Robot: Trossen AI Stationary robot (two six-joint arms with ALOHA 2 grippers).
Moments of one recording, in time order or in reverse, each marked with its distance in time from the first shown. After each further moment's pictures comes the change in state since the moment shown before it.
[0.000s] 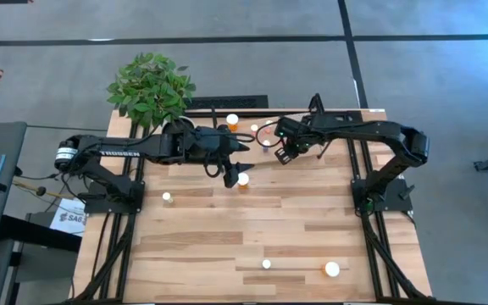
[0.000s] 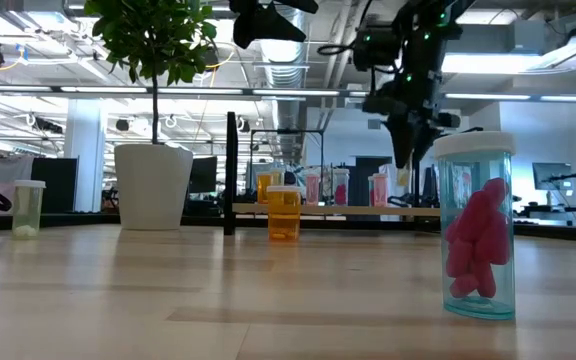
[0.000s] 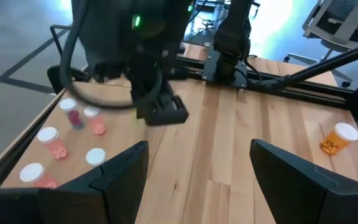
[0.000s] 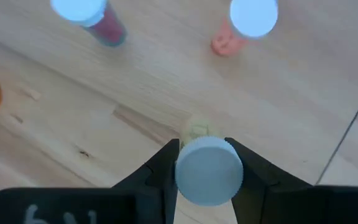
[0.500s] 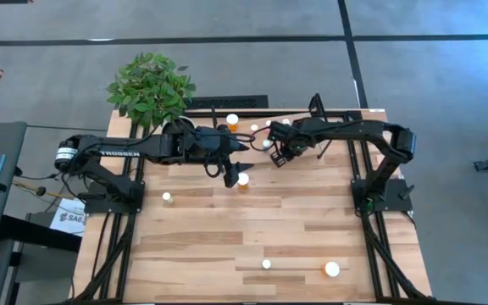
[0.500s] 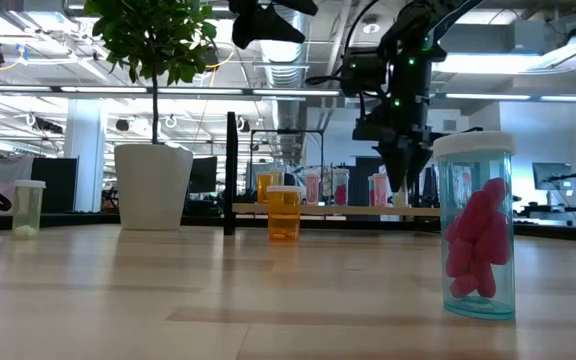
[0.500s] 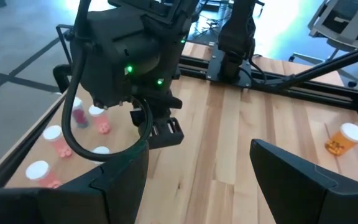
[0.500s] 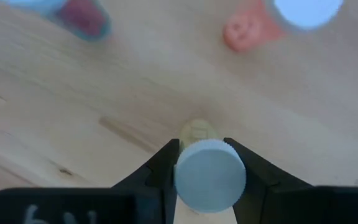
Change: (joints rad) left arm 0.000 0.000 0.000 -0.004 -0.018 -0.001; right arm -0.003 0.115 0.002 0.042 0.006 0.016
